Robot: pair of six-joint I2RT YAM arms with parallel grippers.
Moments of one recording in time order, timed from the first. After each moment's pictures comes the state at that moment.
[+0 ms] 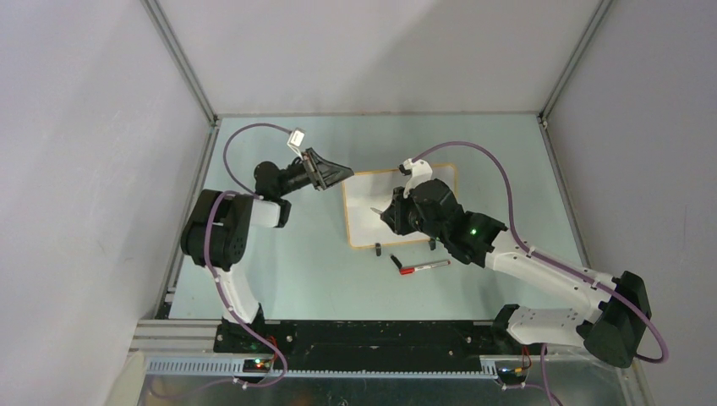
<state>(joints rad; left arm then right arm) -0.19 1.85 0.78 1.39 0.98 -1.03 0.89 1.18 0.98 -0.27 0.15 0.47</state>
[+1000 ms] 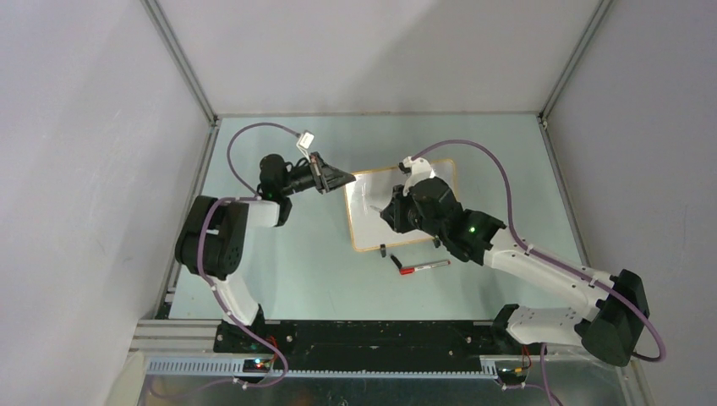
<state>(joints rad) -0.21 1.78 0.80 1.01 0.96 -0.77 0.88 1.19 0.98 -0.27 0.15 0.47</state>
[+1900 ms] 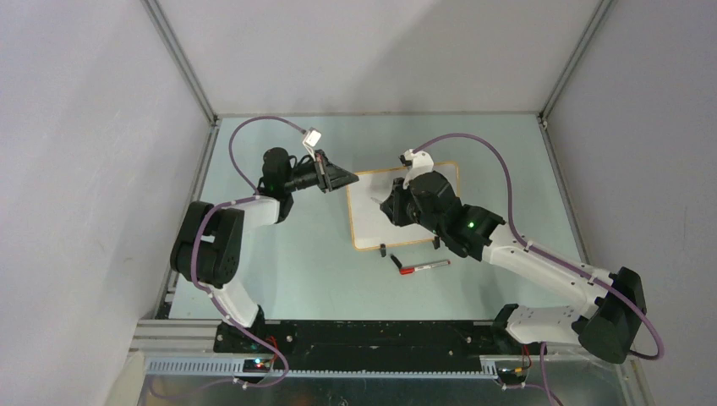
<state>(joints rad) -0.24 1.71 0.84 0.81 0.95 -0.62 0.88 1.22 1.04 -0.28 0.20 0.48</state>
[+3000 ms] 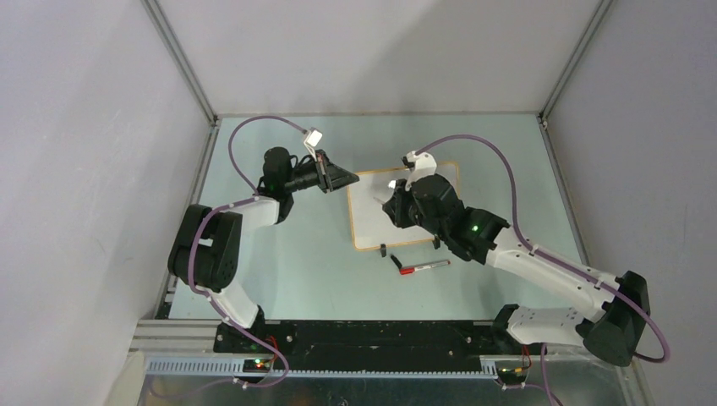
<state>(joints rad) -0.25 1.68 0.84 0.74 0.91 -0.59 0.90 1.18 1.04 -0.31 0.24 0.49</state>
